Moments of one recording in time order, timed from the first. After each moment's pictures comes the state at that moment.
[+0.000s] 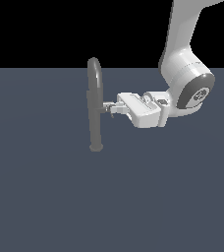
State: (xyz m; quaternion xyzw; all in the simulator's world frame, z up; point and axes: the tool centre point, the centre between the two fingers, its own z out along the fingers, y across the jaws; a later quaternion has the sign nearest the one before) arm -0.032 -0.002 0.177 -0.56 0.43 0.54 0.46
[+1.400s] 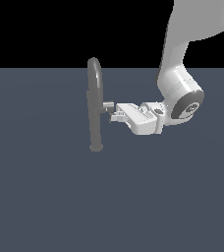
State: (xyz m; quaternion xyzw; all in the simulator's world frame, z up) arm -0.015 -0.002 0.141 -0.55 0.43 0.57 0.44
